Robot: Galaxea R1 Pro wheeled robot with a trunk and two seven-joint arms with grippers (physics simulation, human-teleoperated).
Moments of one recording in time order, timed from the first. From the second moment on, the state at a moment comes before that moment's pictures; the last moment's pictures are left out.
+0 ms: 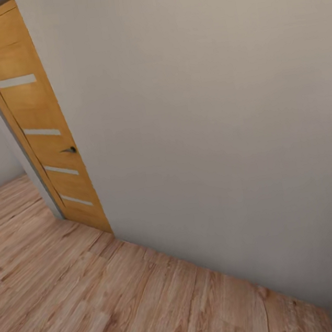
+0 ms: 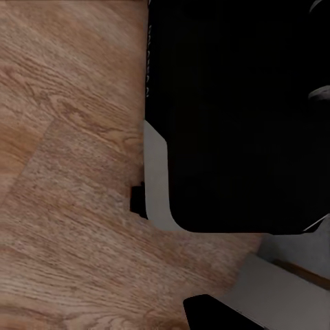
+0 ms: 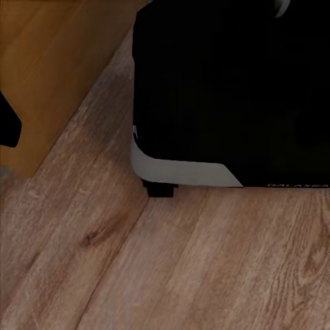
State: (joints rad) left arm -0.31 -0.06 -0.01 -0.01 0.05 0.01 0.05; right arm -0.31 0.03 -0.06 0.02 0.09 -0.03 -0.08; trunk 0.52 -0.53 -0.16
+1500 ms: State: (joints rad) left arm -0.31 -0.06 -0.01 -0.01 0.05 0.01 0.05; right arm -0.31 0.03 -0.06 0.03 0.09 -0.03 -0.08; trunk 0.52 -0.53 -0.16
